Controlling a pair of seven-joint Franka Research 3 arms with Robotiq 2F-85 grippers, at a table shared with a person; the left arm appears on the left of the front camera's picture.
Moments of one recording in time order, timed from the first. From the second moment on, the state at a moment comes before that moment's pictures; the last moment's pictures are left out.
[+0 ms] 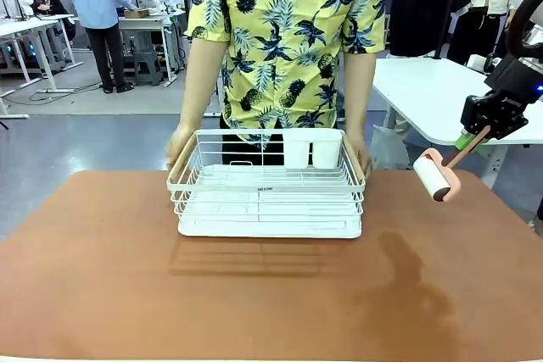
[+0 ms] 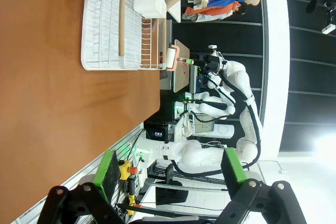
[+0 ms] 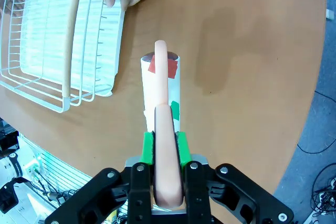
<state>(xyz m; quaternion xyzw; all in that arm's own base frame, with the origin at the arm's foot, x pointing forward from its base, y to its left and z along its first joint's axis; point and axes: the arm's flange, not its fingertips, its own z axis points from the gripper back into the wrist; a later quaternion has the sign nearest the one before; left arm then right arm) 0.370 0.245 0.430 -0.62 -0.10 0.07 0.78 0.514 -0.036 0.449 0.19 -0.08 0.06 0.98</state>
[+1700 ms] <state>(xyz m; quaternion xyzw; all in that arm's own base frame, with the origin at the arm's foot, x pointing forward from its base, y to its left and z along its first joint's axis) 0.370 0.245 0.430 -0.62 -0.10 0.07 0.78 0.514 -0.036 0.448 0.19 -0.08 0.06 0.98</state>
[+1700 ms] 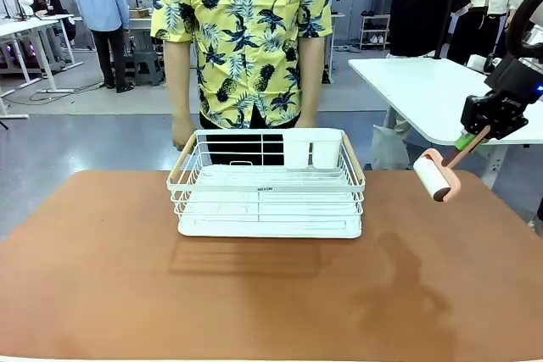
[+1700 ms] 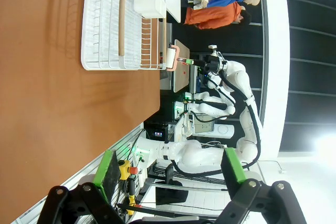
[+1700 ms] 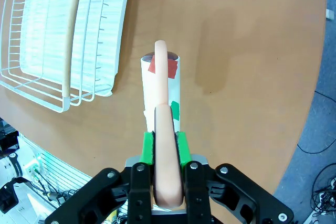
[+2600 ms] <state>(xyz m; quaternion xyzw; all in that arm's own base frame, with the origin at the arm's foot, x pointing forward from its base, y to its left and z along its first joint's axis) 0.370 0.244 0.430 -0.62 -0.10 0.07 0.78 0.540 -0.013 0.415 0.15 -0.11 -0.48 0.86</state>
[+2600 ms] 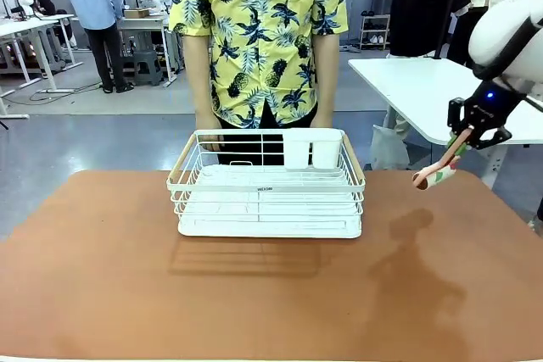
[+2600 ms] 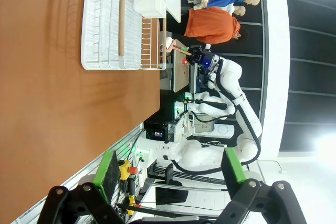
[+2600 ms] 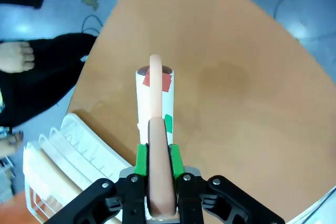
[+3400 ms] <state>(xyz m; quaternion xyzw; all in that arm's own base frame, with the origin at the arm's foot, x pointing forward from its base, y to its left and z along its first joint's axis) 0.370 0.244 0.430 -0.62 -0.10 0.07 0.78 0.540 0.005 0.363 0.24 -0.16 -0.62 0.73</state>
